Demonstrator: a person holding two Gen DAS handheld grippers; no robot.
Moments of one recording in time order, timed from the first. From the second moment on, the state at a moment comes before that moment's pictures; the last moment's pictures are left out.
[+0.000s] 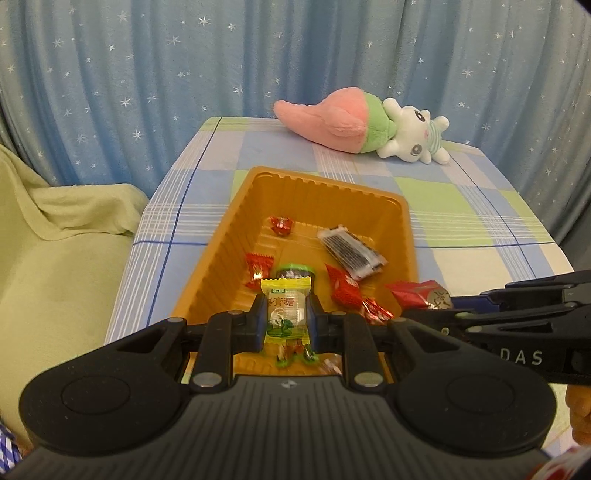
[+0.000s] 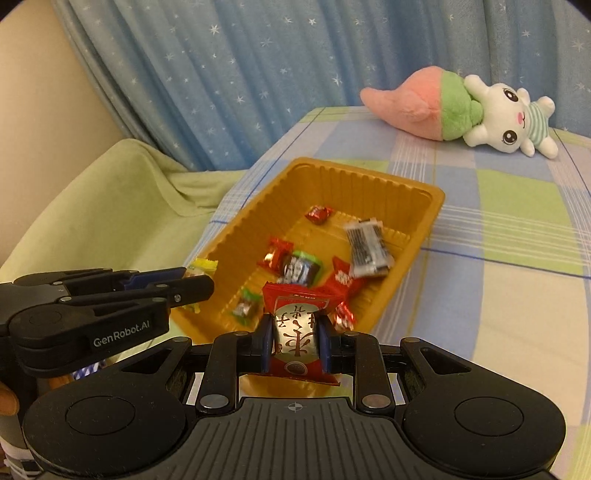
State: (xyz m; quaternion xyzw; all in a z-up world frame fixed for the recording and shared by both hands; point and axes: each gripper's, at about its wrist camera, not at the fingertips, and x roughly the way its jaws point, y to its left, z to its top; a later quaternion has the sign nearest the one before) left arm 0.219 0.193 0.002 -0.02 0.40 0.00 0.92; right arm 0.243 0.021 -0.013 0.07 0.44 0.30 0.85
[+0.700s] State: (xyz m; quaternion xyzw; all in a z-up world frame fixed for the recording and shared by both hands) left arm 0.336 0.202 -0.026 0.01 0.42 -0.04 0.91; right arm 0.323 0.040 -0.027 0.08 0.44 0.25 0.86
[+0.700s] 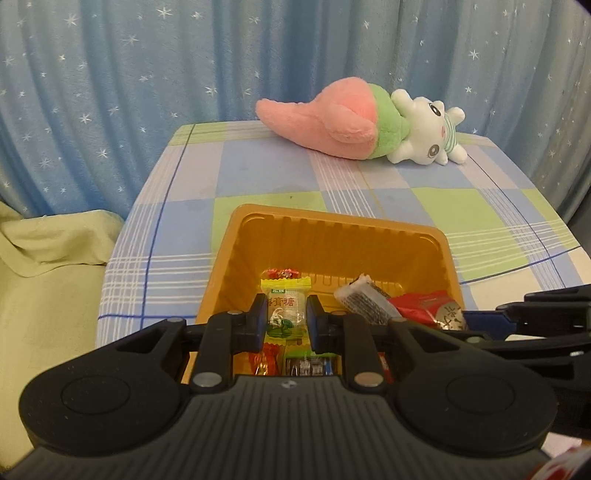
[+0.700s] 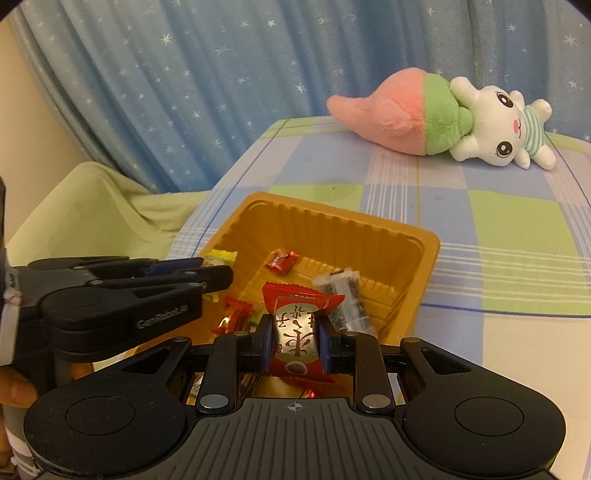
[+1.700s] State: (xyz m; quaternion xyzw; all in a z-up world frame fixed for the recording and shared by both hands) left arm 0.262 0.231 -0.008 -0.04 0.42 0.00 0.91; right arm 0.318 0.044 -0.006 0.10 0.38 0.26 0.88
